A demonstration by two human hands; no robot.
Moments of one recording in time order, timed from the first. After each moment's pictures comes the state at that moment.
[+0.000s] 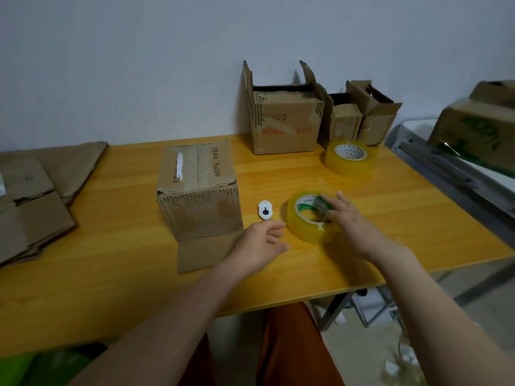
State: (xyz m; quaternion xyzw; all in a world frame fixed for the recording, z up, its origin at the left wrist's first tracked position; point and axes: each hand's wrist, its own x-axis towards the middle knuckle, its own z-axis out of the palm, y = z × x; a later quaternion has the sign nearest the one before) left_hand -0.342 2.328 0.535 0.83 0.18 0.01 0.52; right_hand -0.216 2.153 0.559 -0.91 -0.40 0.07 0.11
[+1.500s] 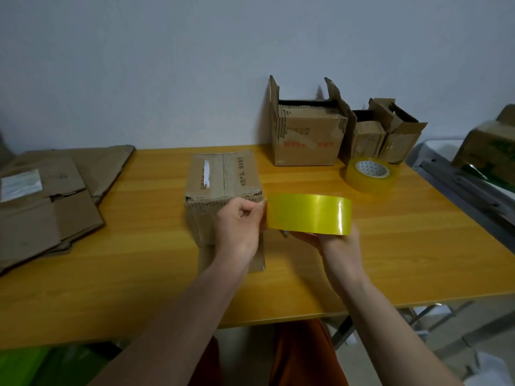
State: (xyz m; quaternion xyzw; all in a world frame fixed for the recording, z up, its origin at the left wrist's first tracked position) left_hand -0.376 2.345 0.600 0.65 0.32 0.32 0.61; right_hand -0.289 2.219 0.560 -0.59 -0.22 0.13 0.77
